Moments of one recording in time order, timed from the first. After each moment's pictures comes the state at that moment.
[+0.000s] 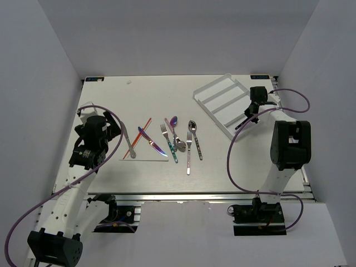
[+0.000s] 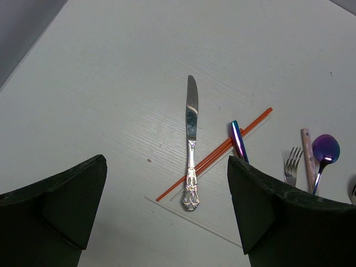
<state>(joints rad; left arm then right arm) -0.19 0.85 0.84 -0.52 -0.47 -0.45 0.04 1.86 1.26 -0.34 0.34 0.79</state>
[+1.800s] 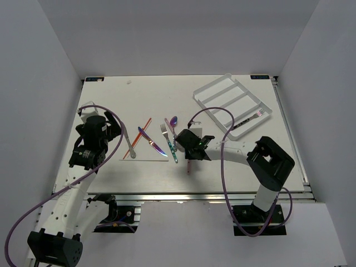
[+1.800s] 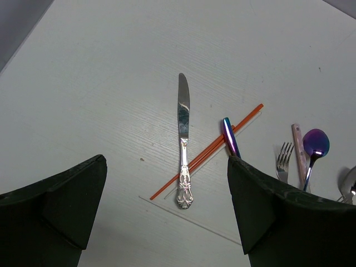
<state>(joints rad) -0.18 0.85 0.84 -0.51 -0.43 -0.45 0.96 1.74 1.03 -0.39 0.43 0.75</state>
